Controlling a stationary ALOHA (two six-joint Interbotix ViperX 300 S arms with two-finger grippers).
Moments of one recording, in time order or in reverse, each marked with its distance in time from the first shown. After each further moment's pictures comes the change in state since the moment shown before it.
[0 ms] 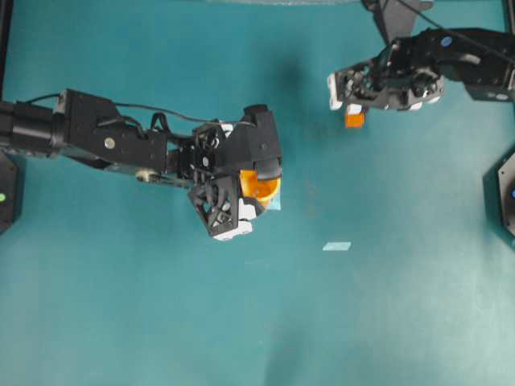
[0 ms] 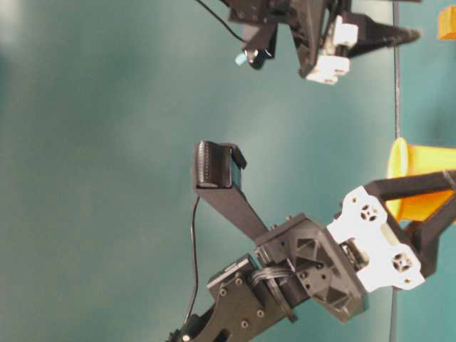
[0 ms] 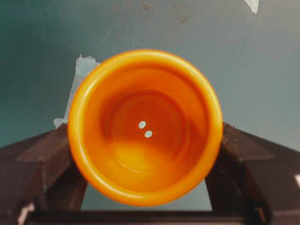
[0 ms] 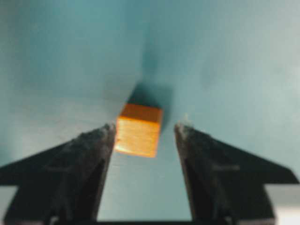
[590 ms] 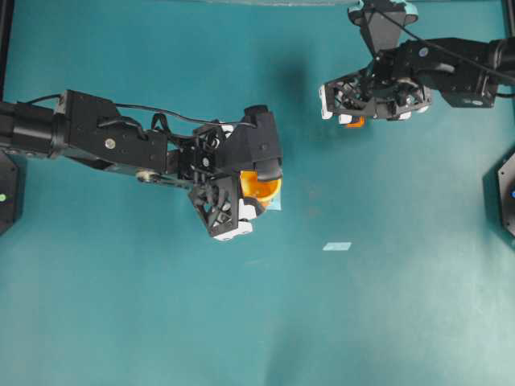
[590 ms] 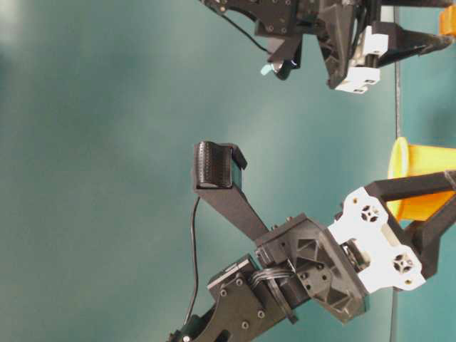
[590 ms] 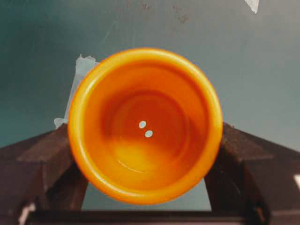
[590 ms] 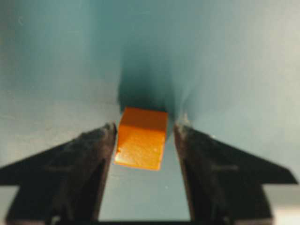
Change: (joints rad) left arm -0.002 0.000 0.003 0.000 0.000 0.000; right arm 0.012 0.075 -0.008 0.003 -0.025 0.026
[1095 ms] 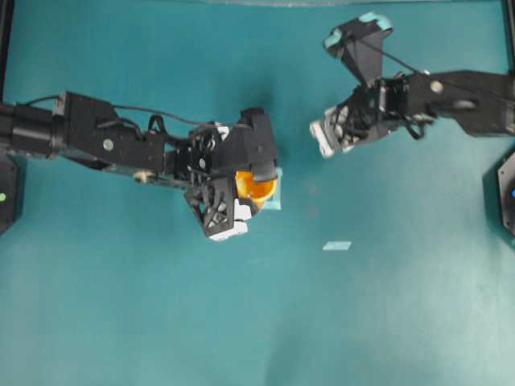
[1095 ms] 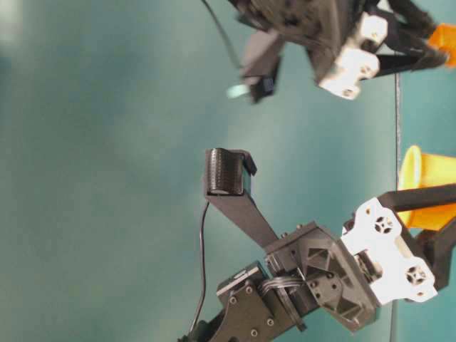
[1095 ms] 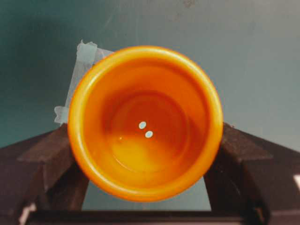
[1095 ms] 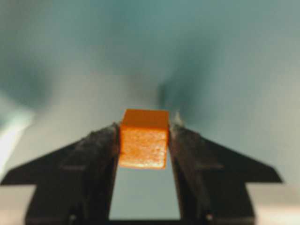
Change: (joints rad) left arm 0.002 0.000 0.021 0.000 -0.011 0.000; right arm 0.175 -0.120 0.089 -0.167 -0.264 -0.183
